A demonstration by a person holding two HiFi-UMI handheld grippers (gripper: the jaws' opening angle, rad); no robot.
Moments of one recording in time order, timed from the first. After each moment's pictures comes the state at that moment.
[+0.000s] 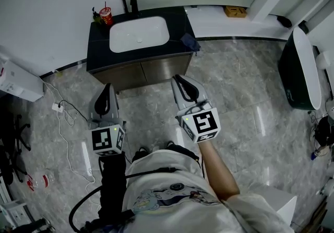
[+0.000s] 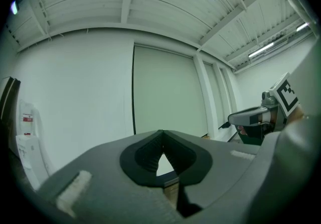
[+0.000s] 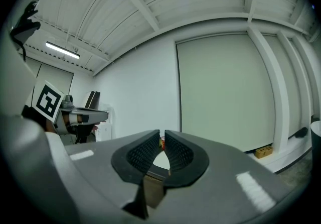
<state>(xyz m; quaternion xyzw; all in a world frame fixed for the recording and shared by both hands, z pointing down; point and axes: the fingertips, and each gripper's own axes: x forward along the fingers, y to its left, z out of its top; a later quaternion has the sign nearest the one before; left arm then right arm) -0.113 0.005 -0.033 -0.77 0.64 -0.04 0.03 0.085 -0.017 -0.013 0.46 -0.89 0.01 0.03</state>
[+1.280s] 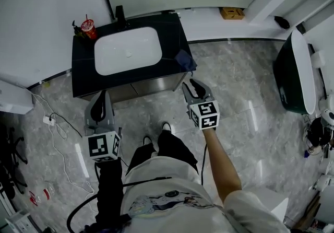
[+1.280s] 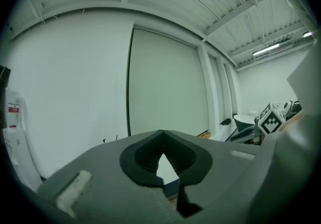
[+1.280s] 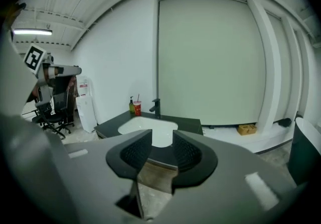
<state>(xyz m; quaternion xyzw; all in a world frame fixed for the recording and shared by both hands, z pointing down) -0.113 -0.166 0.011 -0.78 0.62 -0.06 -0.01 0.172 -0.212 0.150 0.50 -0.84 0.12 0.20</state>
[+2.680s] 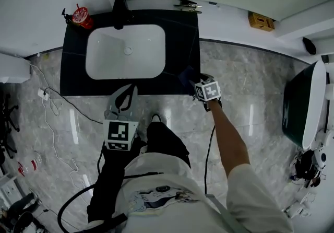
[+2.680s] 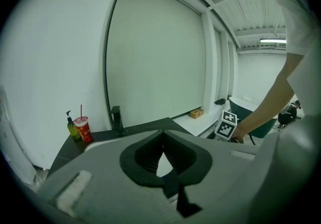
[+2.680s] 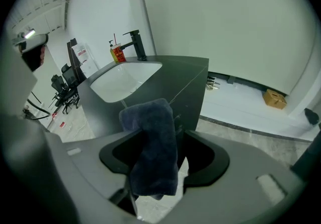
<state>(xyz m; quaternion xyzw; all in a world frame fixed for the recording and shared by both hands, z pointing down) 0.000 -0.328 0.157 -0.79 0.57 -0.18 -0.13 0.251 -0.409 0.403 0.34 -0.79 0.28 0.43</state>
